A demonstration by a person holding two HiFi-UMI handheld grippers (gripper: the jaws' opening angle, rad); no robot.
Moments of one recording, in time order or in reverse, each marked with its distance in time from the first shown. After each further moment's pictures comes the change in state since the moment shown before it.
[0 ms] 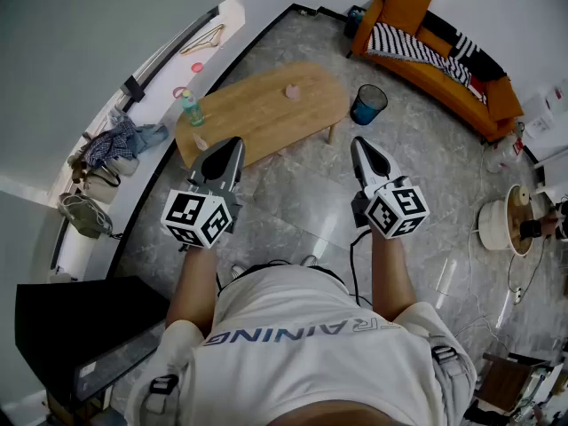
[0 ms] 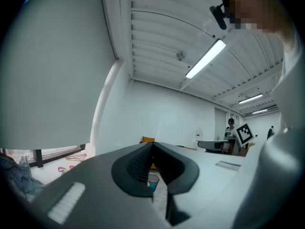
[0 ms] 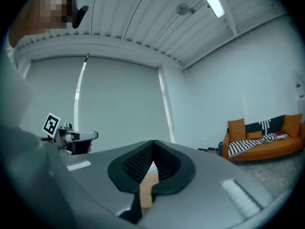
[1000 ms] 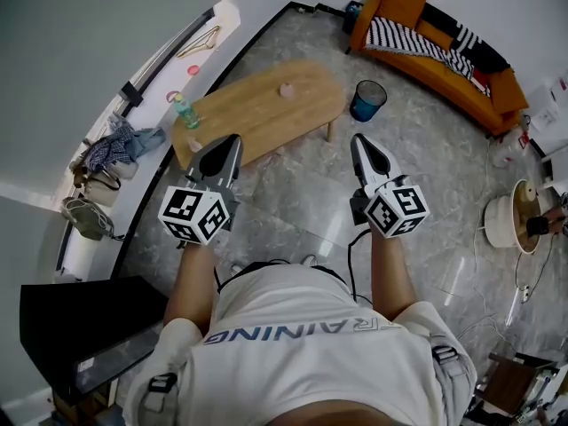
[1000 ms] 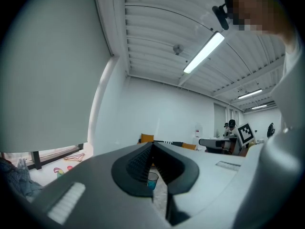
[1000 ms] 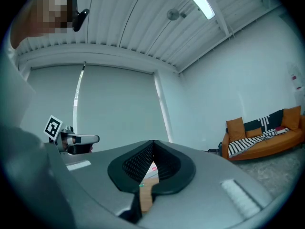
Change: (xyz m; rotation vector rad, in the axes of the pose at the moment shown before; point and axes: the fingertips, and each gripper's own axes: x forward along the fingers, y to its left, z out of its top) left arm 0.036 -0.039 -0.007 0.031 0.037 0.000; right arm -0.023 -0.048 0.006 0.050 -0.061 0.009
